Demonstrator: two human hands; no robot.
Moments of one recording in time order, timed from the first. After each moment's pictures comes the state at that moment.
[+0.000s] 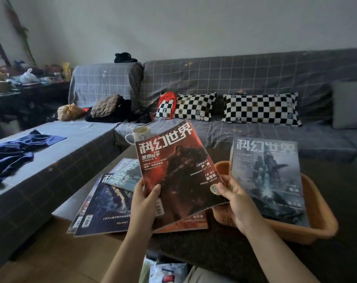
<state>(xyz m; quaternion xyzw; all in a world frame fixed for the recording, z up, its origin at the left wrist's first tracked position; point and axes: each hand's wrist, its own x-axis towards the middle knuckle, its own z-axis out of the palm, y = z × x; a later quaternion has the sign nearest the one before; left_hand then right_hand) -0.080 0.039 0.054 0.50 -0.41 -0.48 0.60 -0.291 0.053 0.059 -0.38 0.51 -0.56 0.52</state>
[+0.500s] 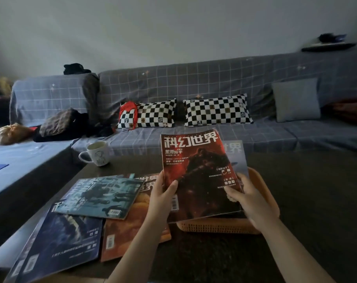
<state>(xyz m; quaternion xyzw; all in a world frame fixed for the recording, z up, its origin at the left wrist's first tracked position) -0.213 0.011 0.064 0.40 -0.52 -0.57 0.49 -0.412 0.092 0.071 -0.39 0.61 -0.55 0.42</state>
